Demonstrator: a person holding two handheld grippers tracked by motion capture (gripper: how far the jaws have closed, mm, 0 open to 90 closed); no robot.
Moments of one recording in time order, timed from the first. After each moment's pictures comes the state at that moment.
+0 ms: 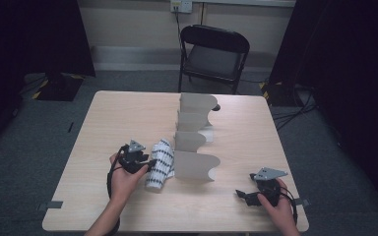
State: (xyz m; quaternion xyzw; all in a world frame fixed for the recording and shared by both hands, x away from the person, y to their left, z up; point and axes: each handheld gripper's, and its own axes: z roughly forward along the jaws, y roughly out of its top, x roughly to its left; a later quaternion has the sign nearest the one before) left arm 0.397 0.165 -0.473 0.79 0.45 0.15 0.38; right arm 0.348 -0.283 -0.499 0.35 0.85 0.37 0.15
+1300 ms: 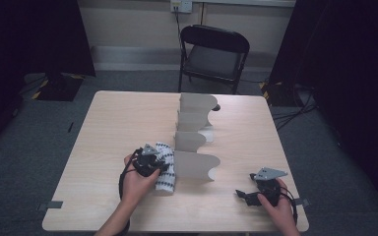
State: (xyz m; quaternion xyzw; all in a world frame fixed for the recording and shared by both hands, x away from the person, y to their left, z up) left arm 0.395 0.133 -0.469 0.81 0.42 0.10 0.40; right arm 0.348 -0.283 -0.499 0.35 0.85 0.37 0.15
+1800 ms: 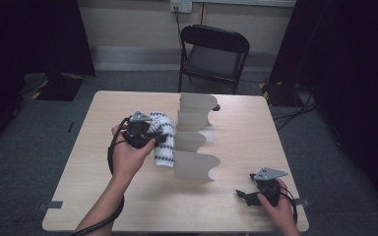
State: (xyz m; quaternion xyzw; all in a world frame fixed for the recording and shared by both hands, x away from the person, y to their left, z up) left arm 0.405 0.136 -0.346 0.78 0.43 0.12 0.44; right arm 0.348 -0.283 -0.499 0.35 0.85 0.37 0.15
